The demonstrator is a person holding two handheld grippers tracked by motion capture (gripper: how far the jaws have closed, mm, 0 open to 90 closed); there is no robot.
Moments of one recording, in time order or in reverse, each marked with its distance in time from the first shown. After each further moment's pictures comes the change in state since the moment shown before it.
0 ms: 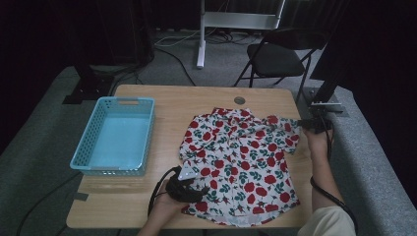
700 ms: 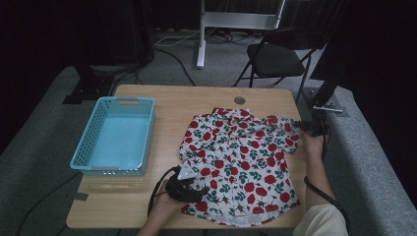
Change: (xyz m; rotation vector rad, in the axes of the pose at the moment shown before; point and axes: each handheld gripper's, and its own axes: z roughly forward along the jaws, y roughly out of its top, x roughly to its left) left arm 0.001 0.000 0.000 -0.004 -0.006 -0.004; right arm -0.012 -0.013 0.026 -0.039 0.089 0.185
